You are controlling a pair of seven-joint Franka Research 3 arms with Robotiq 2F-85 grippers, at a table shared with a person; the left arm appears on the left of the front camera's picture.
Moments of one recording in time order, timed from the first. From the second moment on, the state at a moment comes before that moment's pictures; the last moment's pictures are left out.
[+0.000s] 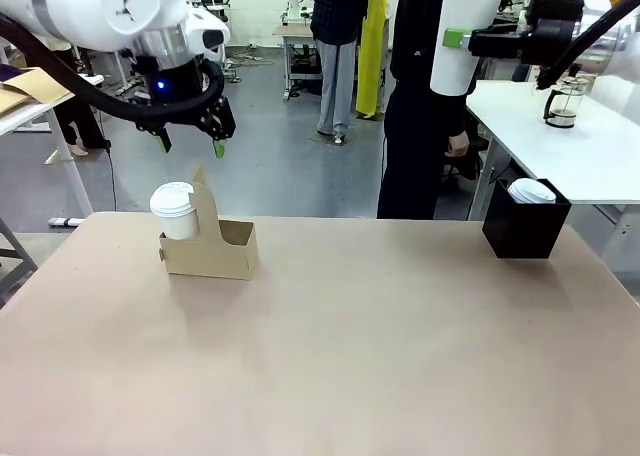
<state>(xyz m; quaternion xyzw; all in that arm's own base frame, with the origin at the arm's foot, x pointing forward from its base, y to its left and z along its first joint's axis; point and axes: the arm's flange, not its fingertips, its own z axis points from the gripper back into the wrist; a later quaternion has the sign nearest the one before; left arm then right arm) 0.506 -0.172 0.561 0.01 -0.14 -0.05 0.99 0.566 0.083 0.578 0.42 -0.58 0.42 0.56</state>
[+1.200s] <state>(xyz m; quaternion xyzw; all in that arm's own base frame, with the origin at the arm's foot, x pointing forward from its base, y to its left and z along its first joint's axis) 0.551 -0.162 0.496 0.02 -0.12 -0.05 0.99 0.566 0.083 0.578 0.42 -0.58 0.42 0.56</state>
